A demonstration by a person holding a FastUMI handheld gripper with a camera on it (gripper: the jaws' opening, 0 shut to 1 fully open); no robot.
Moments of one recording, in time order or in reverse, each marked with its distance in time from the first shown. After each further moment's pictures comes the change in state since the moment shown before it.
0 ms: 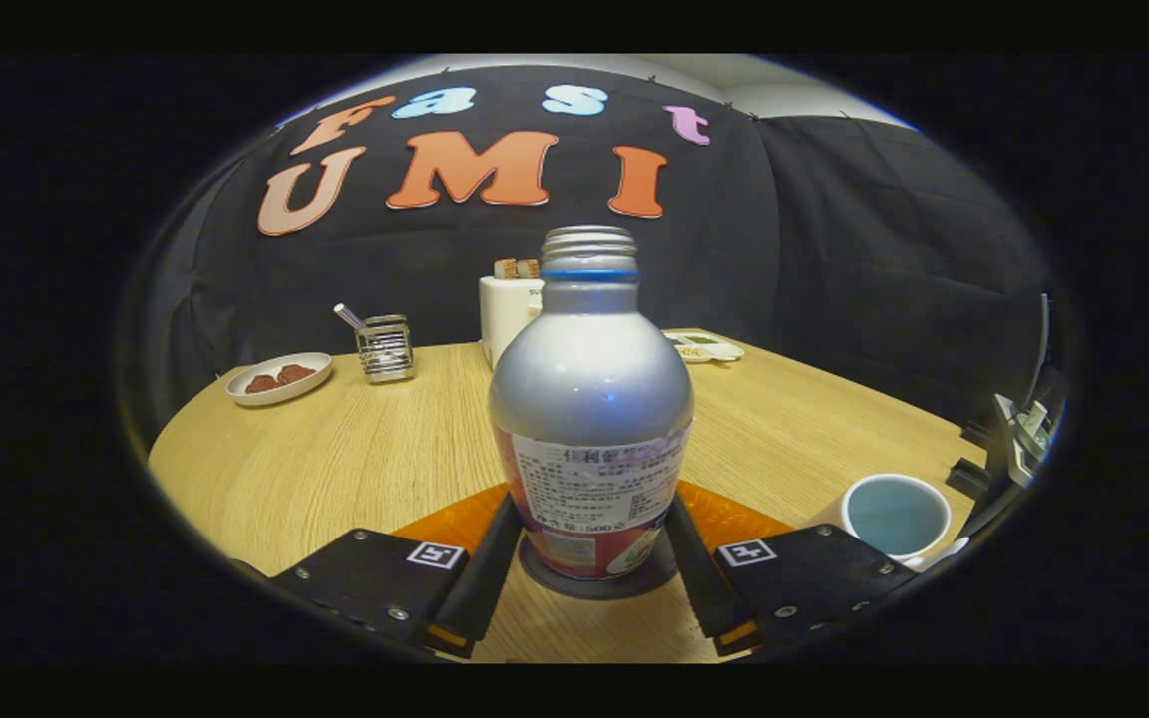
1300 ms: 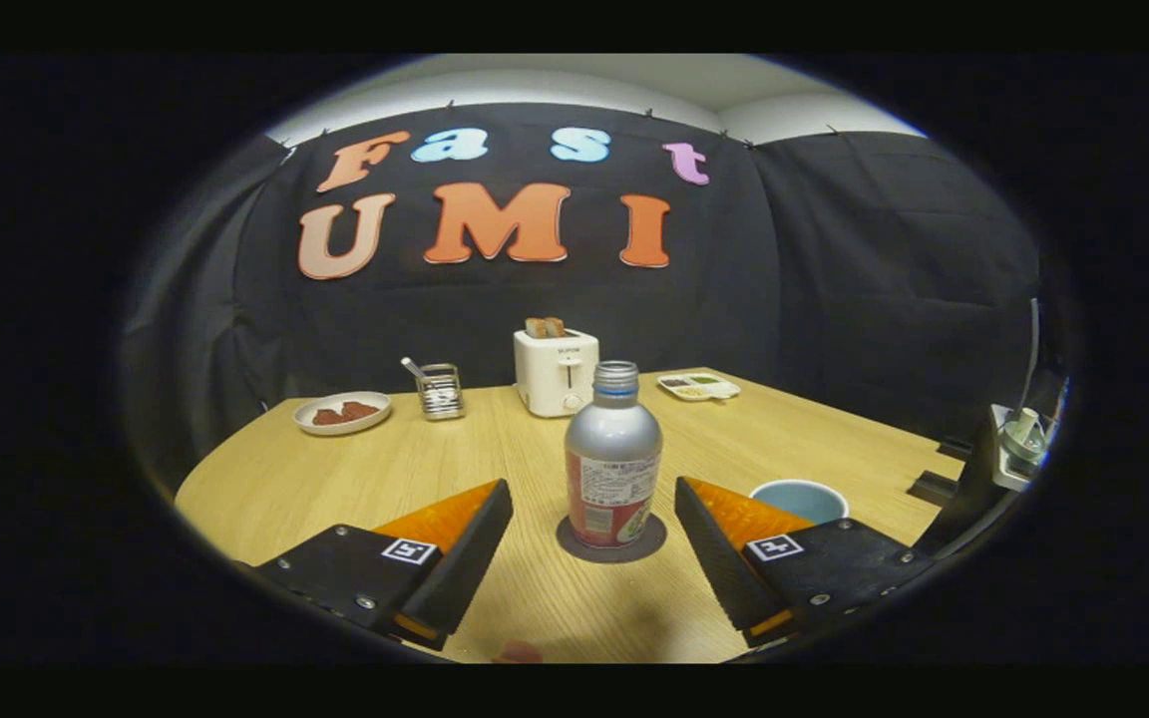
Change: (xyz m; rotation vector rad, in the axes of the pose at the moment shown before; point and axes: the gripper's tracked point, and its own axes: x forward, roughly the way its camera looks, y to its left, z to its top) arm -0.124 0.008 0.046 -0.004 -0.177 0.098
